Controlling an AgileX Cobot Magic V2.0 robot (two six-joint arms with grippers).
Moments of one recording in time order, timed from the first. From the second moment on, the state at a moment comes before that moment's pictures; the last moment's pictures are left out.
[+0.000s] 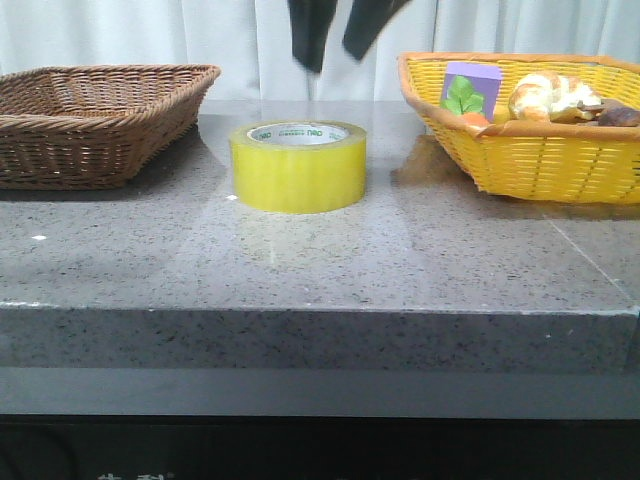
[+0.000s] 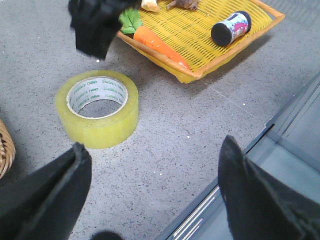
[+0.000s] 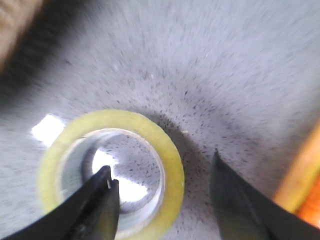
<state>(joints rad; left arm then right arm) -0.76 0.91 -0.88 -0.09 0.51 0.10 0.51 2.01 -2.20 0.01 1.25 0.02</state>
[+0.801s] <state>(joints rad) -0.76 0.91 -0.88 -0.09 0.51 0.10 0.51 1.08 -1.08 0.03 0.63 0.05</state>
